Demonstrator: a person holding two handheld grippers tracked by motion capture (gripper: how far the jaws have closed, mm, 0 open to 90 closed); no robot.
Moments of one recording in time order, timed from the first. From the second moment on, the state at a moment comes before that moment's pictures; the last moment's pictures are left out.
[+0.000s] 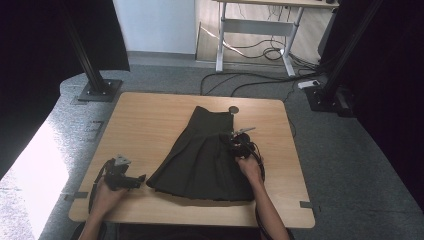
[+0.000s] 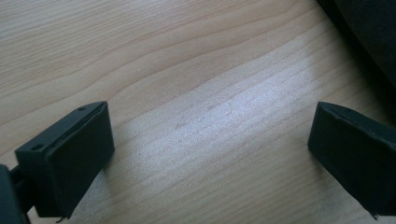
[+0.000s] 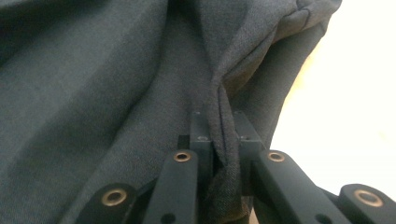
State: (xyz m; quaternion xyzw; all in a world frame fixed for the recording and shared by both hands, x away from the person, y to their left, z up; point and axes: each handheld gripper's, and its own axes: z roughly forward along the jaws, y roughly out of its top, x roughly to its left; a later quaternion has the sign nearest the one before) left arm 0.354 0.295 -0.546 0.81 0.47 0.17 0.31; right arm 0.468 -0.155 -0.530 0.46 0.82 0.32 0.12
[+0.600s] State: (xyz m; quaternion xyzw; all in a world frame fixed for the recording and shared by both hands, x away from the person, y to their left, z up) left arm 0.331 0.214 -0.522 0.84 0.40 0.15 0.33; right arm 0.390 -0.174 -0.533 0.45 0.82 0.33 0.12
